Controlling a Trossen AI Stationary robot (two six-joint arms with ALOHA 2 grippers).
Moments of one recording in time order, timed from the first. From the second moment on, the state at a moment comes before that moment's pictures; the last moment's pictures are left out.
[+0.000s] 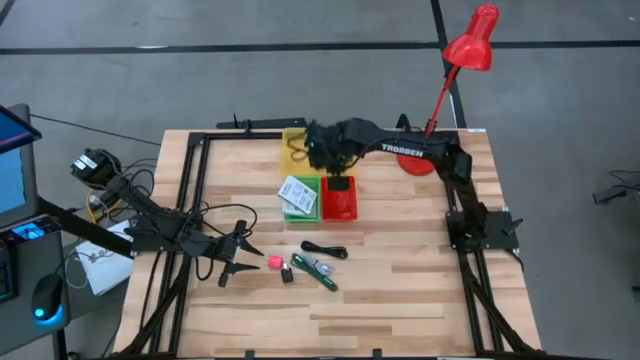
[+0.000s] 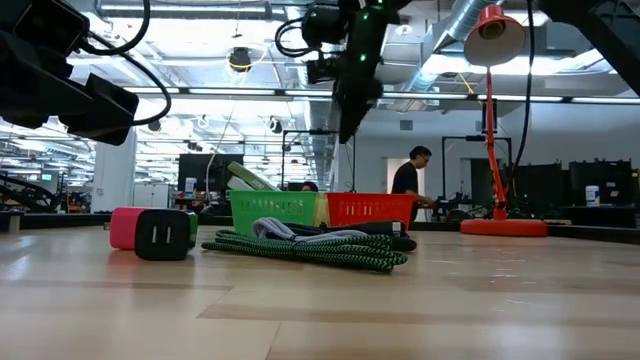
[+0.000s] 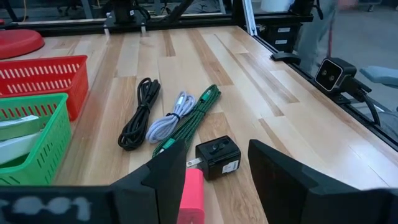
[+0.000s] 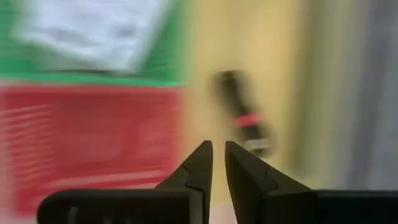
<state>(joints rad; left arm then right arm) -0.59 0.98 0.07 0.64 -0.35 -0.13 -0.28 2.09 2.01 -1.20 0.14 -0.42</state>
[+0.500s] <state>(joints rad) -0.59 0.98 0.07 0.64 -0.35 -0.14 0.04 2.10 1.87 -1.14 -0.05 -0.12</state>
